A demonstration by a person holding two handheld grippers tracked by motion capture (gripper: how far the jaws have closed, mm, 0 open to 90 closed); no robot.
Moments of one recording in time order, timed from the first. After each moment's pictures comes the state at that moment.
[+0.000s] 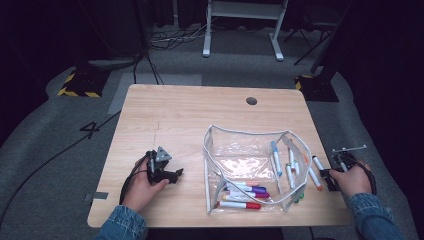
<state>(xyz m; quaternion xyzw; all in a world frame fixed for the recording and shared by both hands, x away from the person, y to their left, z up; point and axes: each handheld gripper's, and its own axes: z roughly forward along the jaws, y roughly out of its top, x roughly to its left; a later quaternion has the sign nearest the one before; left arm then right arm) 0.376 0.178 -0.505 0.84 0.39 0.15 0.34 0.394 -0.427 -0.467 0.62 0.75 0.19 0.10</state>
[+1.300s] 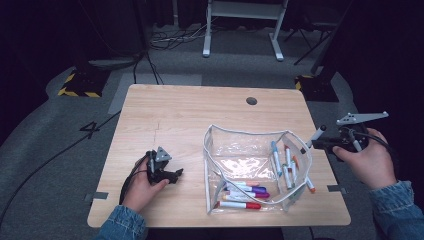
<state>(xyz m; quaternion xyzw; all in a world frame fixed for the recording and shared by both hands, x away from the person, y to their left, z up) 0.376 0.178 -0.505 0.84 0.40 0.15 0.35 0.367 -0.342 -0.292 0.43 0.83 0.32 0.16</state>
